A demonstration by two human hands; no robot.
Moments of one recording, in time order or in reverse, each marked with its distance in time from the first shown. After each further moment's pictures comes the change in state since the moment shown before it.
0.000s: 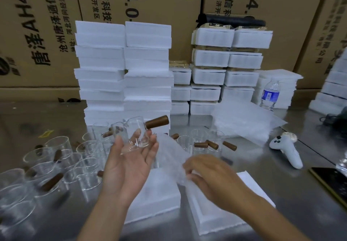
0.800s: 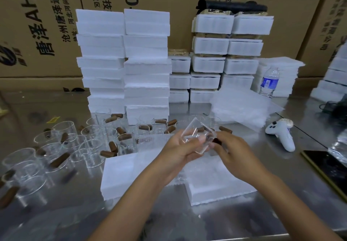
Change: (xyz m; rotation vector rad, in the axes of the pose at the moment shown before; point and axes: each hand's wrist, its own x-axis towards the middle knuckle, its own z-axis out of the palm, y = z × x) left_hand 0.004 -0.084 0.024 0.735 -0.140 -0.269; right_hand -0.029 0.034 -0.022 0.113 0.092 0.310
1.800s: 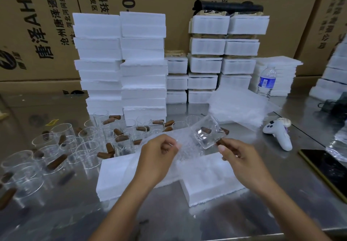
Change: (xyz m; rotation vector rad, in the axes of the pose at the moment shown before) left_hand -0.017 -0.003 -0.018 0.860 0.470 0.267; right_hand -0.025 0.006 -0.004 0.440 0.168 0.230
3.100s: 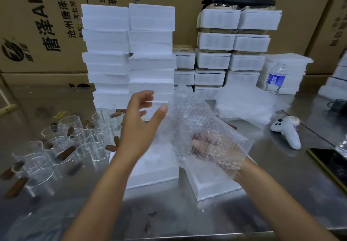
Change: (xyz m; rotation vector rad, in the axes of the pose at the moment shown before) left_hand 0.018 0.026 -0.057 -0.167 0.228 0.187; right_hand 0.014 -0.018 0.040 0.725 -0.122 0.691
